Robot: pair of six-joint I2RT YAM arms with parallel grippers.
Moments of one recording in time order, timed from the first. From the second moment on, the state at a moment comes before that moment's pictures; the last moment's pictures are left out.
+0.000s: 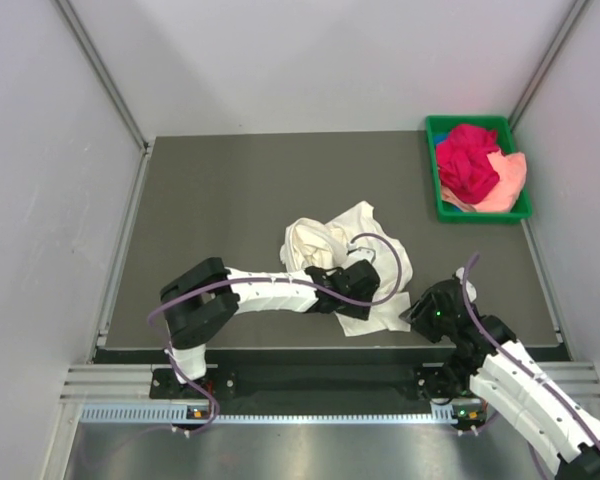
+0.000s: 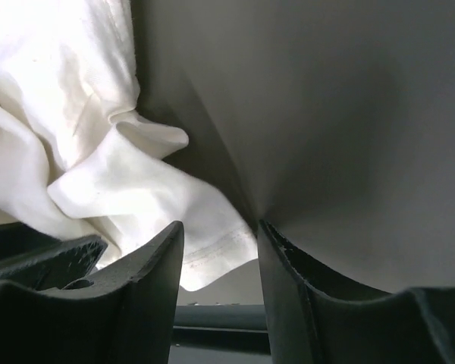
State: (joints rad) left arm -1.16 1.82 1.14 -0.28 -0.16 -0.77; right arm 0.48 0.51 0.24 -0.67 0.07 1.10
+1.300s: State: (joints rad) left arm -0.83 0.99 1.49 -0.74 -0.60 -0.64; right arm 0.48 0.62 1.46 -0.75 0.56 0.67
